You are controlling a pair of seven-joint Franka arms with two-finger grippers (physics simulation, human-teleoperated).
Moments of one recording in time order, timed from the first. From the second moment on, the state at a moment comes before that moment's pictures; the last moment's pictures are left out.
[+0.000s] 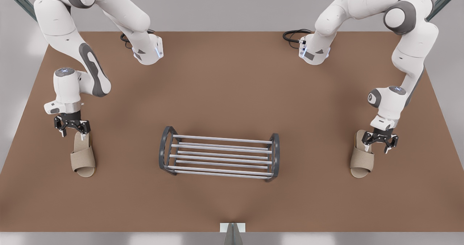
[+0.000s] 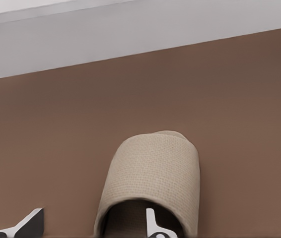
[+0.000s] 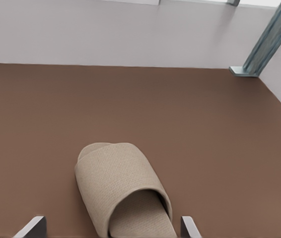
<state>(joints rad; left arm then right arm) 0.85 0.67 -0.37 -2.19 0.61 3.49 0.18 -0.54 0.32 0.10 -2.43 -0.27 3.49 -0.09</state>
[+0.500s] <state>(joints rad) 0.85 0.76 -0.39 -2.11 0.66 3.49 0.19 -1.01 0.63 0.41 -2.24 -0.68 3.51 -0.13</state>
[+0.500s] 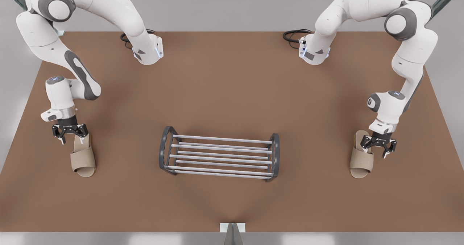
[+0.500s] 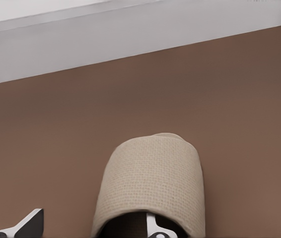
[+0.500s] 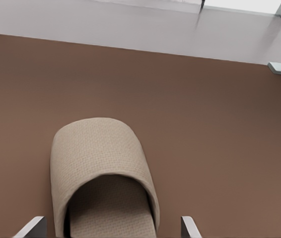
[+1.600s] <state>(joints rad) 0.88 0.63 -0.53 -2.06 0.69 3.40 0.14 -1.00 0.83 0.41 -2.07 -0.73 3.51 -0.22</state>
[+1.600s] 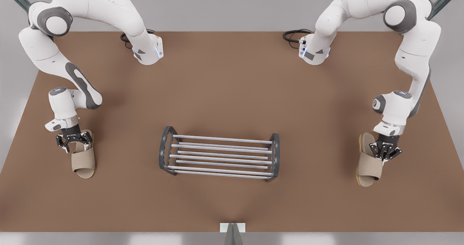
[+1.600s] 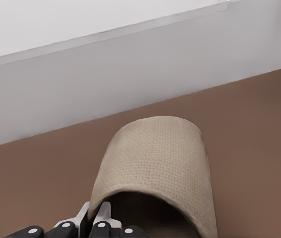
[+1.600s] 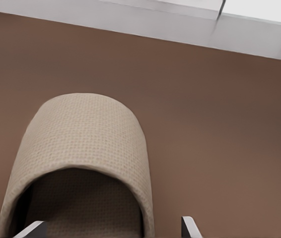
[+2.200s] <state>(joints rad) -0.32 0.51 -0.37 -1.35 0.71 2.29 -0.50 -1.01 0.81 0.40 -2.05 -0.73 3.51 -0.23</state>
